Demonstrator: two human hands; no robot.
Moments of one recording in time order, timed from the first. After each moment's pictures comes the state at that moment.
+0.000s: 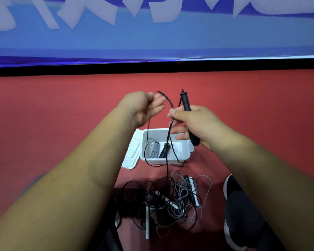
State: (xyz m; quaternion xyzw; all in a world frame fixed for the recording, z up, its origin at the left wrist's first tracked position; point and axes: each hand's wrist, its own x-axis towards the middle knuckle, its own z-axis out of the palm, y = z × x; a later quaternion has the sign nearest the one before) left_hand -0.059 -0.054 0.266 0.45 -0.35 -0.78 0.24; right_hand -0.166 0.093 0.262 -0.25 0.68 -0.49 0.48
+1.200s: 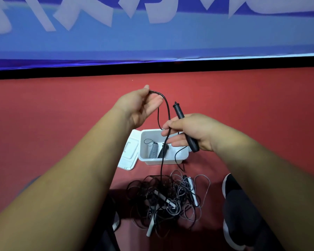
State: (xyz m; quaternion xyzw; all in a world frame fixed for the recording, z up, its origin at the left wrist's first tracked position) left_hand -0.057 -0.053 0.273 0.43 -0.30 -0.80 0.28; right_hand -0.169 0.096 0.262 -0.24 0.69 -0.38 0.56
